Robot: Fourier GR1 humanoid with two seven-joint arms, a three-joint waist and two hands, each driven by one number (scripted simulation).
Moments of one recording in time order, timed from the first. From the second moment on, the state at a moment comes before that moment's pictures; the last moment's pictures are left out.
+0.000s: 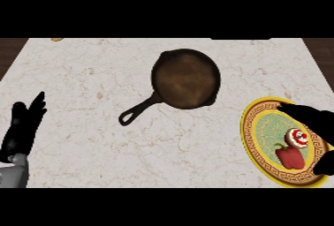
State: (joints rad) left arm -0.10 0.34 0.16 -1.36 -0.11 0.05 0.26; right arm -0.12 -0.68 0.05 -1.48 0.81 0.52 -0.22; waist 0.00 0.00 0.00
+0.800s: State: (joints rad) left arm -0.14 0.33 0.20 -1.31 -0.13 0.02 0.24; right arm -0.18 -0.61 0.03 -1.31 0.99 0.46 -0.32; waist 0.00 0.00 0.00
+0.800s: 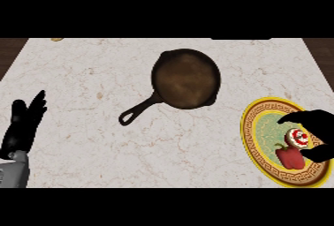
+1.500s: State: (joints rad) left arm -0.10 0.32 0.22 -1.32 -0.15 0.02 0.23; right arm -0.12 -0.46 -0.04 -1.38 1.09 0.34 -0.11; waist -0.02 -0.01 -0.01
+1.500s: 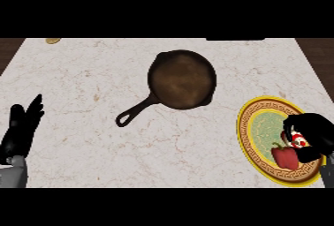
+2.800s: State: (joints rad) left arm -0.13 0.30 0.20 -1.34 -0.16 0.02 0.26; right arm -0.23 -0.01 0.21 -1.93 1.27 0.10 0.66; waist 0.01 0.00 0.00
